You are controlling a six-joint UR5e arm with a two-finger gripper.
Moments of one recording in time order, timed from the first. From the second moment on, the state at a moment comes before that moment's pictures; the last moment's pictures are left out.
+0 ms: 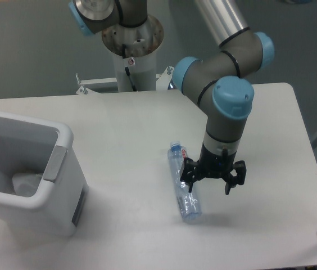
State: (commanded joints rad) arm 2.52 -2.05 -1.52 -0.98 1.42 0.60
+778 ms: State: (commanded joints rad) arm 2.45 -2.17 -1.41 -1.09 1.56 0.56
